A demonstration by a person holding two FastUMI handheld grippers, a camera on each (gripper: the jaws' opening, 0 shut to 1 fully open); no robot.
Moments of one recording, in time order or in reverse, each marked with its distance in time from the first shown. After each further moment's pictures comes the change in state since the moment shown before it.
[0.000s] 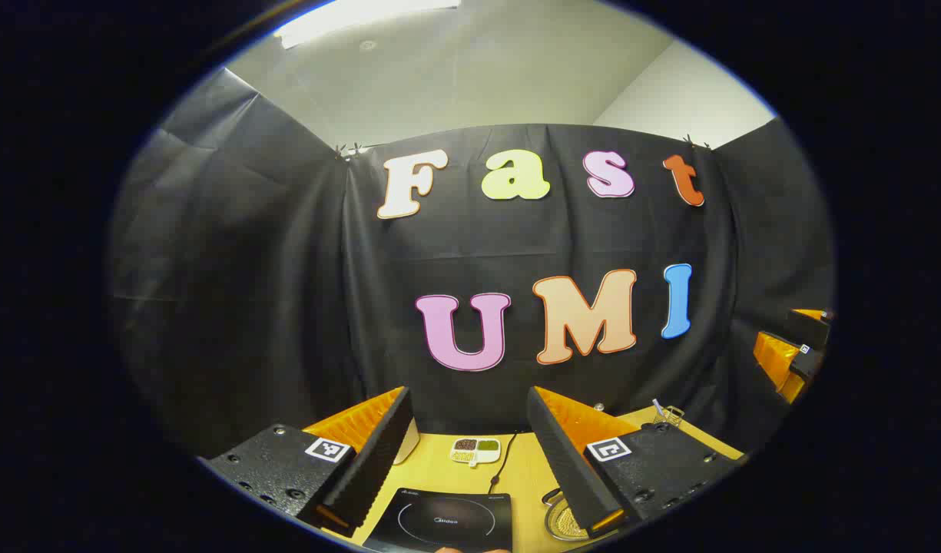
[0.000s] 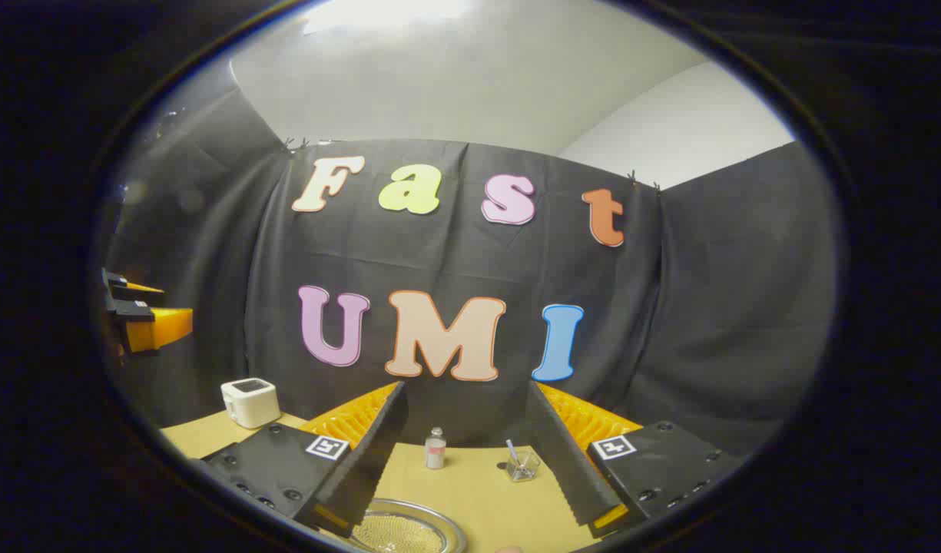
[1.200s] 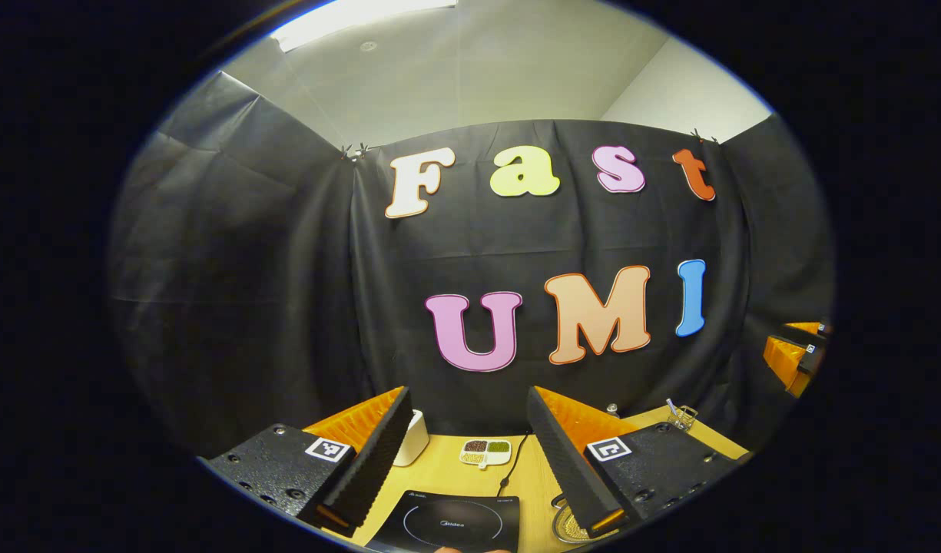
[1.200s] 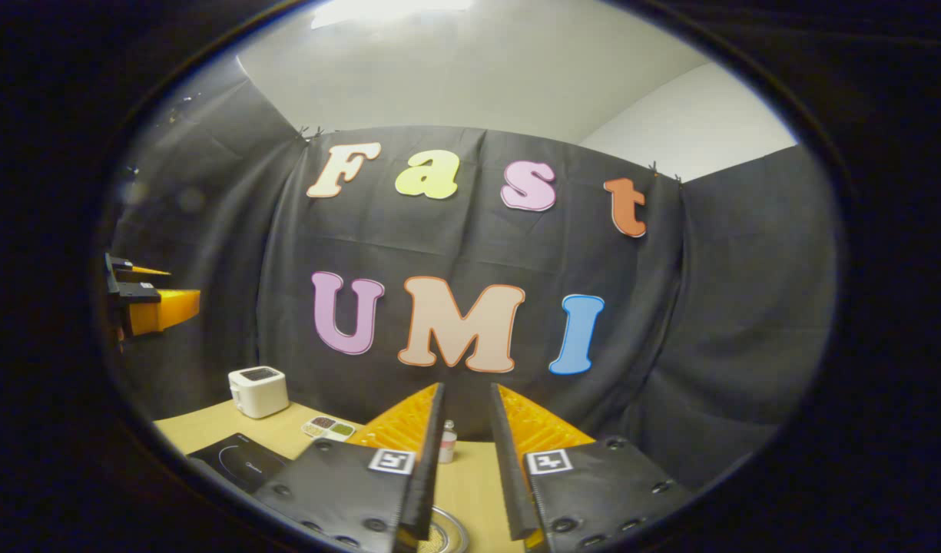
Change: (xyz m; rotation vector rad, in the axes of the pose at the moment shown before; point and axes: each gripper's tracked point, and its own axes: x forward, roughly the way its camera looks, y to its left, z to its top) left arm 0.003 -0.007 0.003 0.018 0.001 0.059; right arm 0.023 0.016 -0.022 -0.024 0.043 0.066
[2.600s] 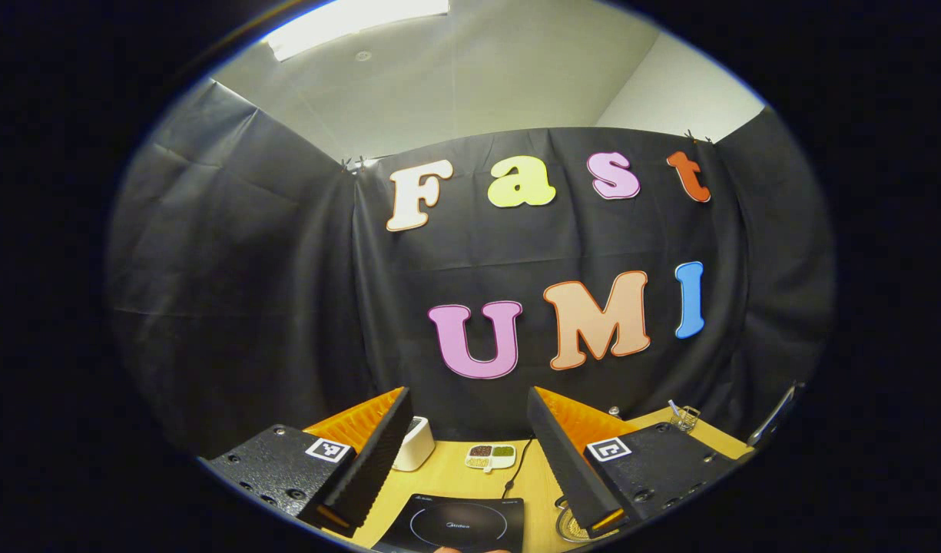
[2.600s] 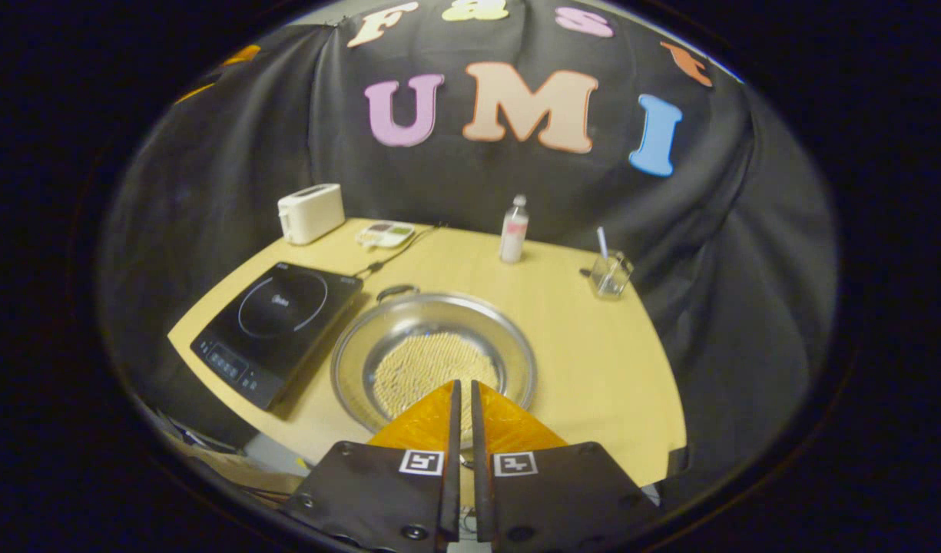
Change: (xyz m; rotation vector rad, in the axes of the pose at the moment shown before) left arm -0.011 -0.012 0.013 0.031 -0.037 0.023; right arm -0.113 0.054 -0.329 -0.023 0.773 0.266
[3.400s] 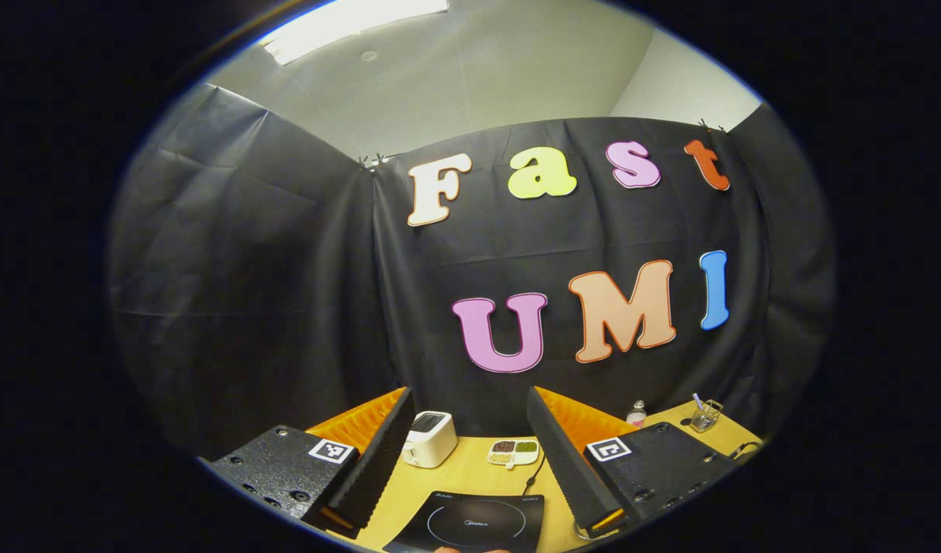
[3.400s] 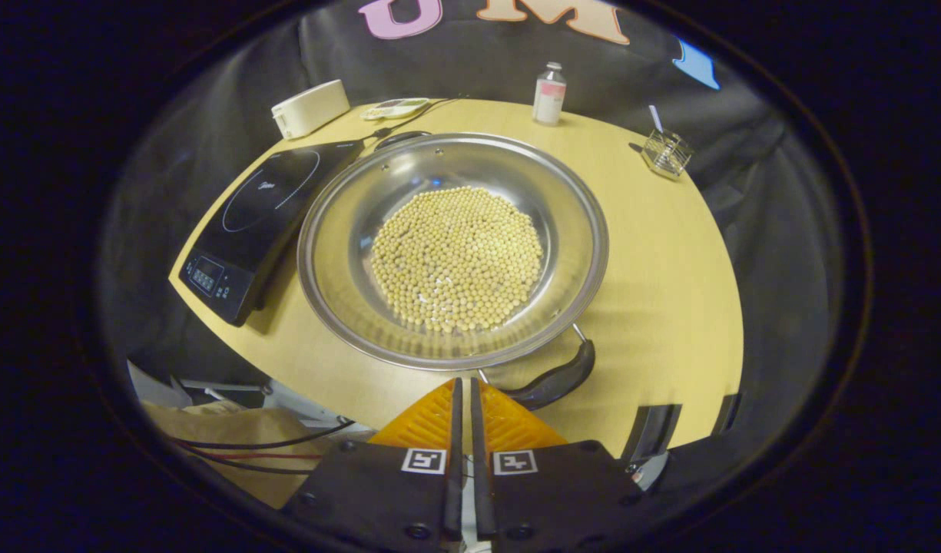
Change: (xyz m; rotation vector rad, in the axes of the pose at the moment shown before) left arm 0.017 0.014 -0.025 0.015 0.017 0.100; right arm 0.040 0.007 -0.111 -0.013 0.438 0.088
